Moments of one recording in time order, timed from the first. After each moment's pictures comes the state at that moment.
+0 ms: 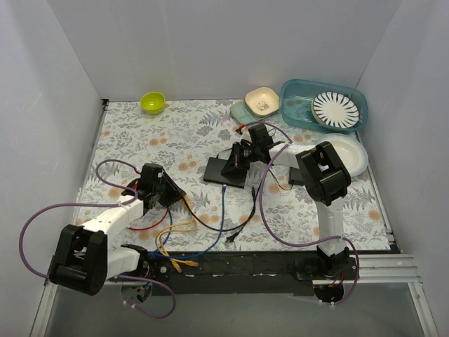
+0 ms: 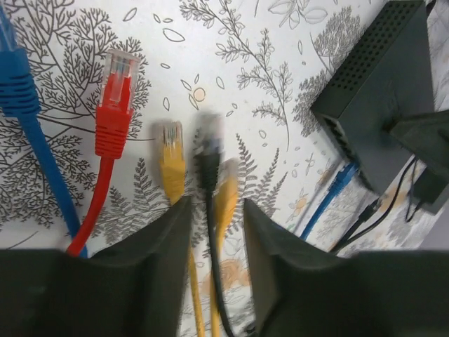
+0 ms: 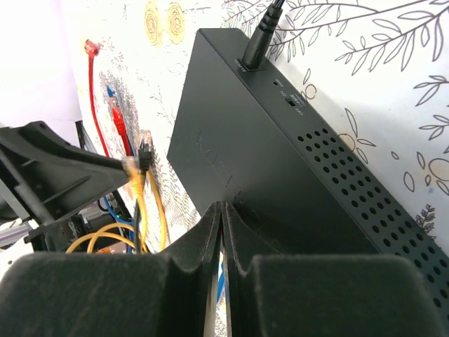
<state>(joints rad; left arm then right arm) -0.29 1.20 0.50 -0.18 0.12 -0.96 0.51 2.10 1.29 -0.01 -0.73 0.66</state>
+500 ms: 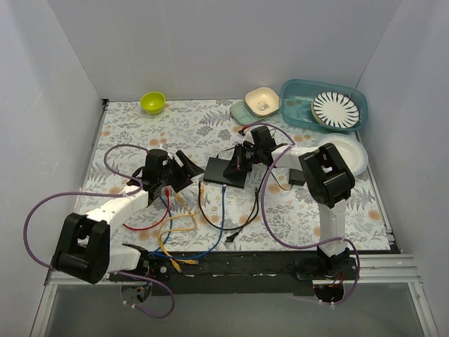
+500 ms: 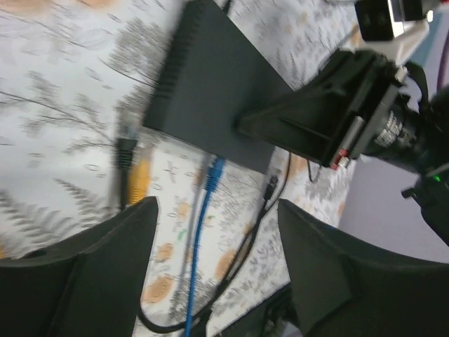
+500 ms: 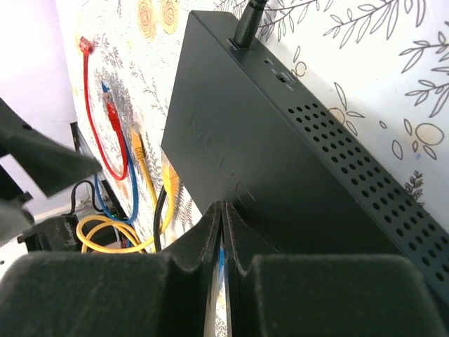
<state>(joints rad) -0.31 1.25 0.61 -0.02 0.24 -0.98 0.51 2.06 1.23 0.01 -0.71 0.65</state>
